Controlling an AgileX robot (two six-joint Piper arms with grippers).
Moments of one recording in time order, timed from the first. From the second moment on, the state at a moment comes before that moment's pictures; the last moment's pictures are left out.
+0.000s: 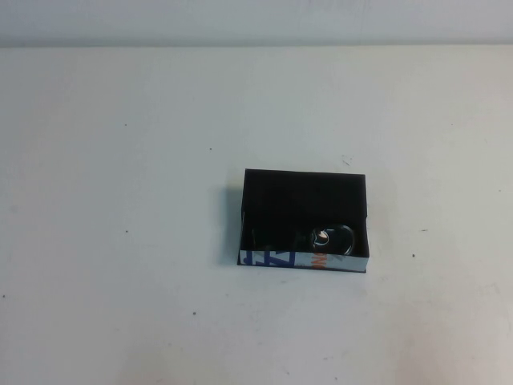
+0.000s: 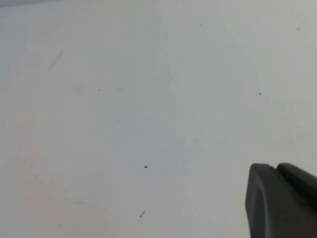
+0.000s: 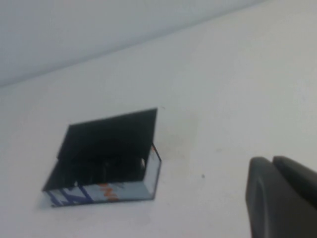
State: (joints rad) right arm 0.10 -0.01 -0.13 0.29 0.43 0.12; left arm -0.06 -0.02 0.02 -0.01 0.36 0.08
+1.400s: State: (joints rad) right arm 0.39 1.53 -1.32 0.36 1.16 -0.89; left arm -0.06 -0.02 0.02 -0.01 0.36 0.08
